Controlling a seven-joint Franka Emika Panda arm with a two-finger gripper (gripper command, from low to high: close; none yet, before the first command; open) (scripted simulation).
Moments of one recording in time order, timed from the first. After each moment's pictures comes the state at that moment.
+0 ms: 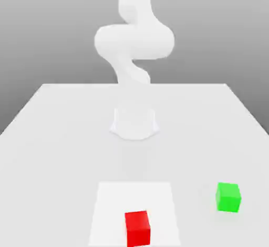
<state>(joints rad) 0.01 -0.71 -0.01 -2.32 0.00 2.33 0.78</state>
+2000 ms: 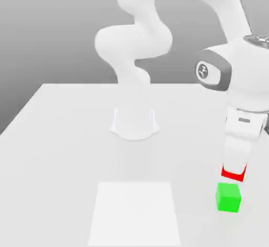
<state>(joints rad) 0.34 0.15 0.22 -2.59 -0.08 2.74 0.30</state>
